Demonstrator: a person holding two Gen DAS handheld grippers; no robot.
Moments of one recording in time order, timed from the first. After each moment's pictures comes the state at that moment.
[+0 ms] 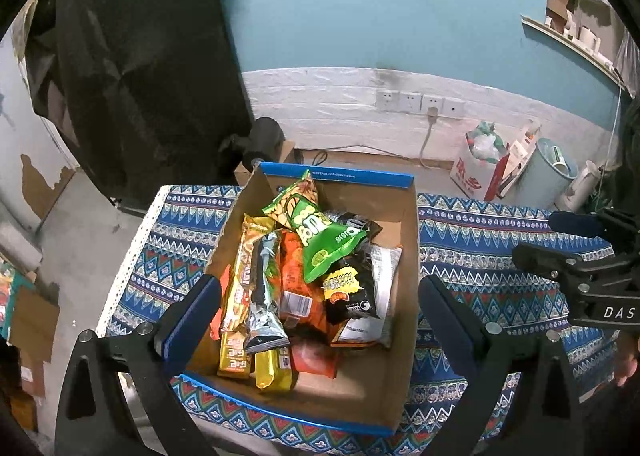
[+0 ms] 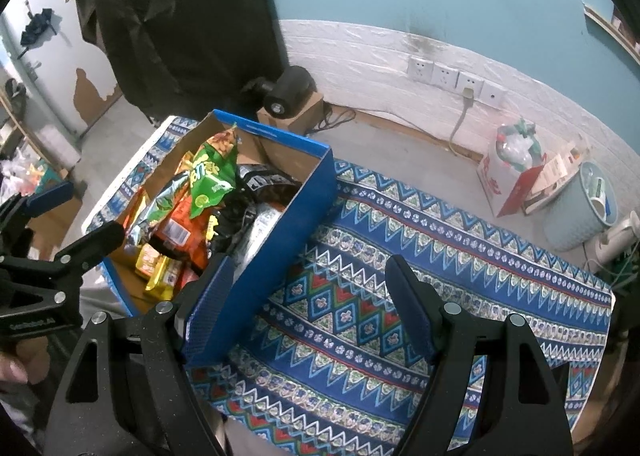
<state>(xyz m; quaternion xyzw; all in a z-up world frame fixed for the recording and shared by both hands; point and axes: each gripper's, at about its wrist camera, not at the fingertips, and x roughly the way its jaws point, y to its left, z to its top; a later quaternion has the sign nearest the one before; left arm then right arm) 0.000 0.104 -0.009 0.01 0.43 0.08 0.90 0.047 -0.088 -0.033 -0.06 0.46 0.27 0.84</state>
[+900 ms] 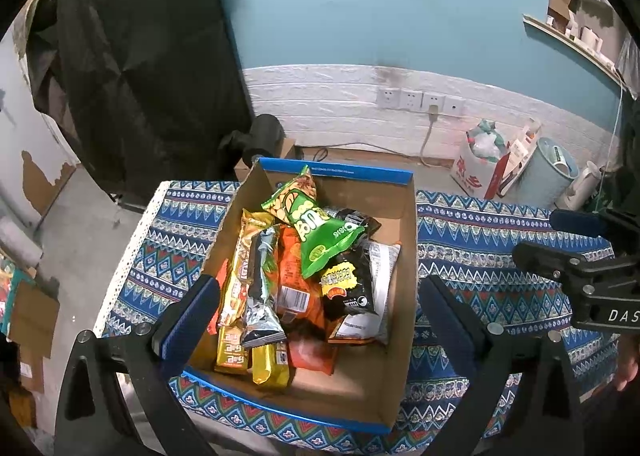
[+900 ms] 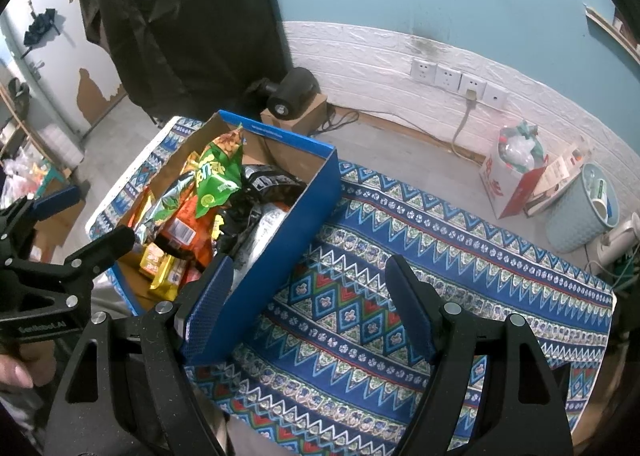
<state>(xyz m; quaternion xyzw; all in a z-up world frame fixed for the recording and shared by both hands) -0.002 0.102 -0.010 0.00 0.43 0.08 0.90 0.044 -0.084 -0.030 -0.06 0.46 0.28 0.84</state>
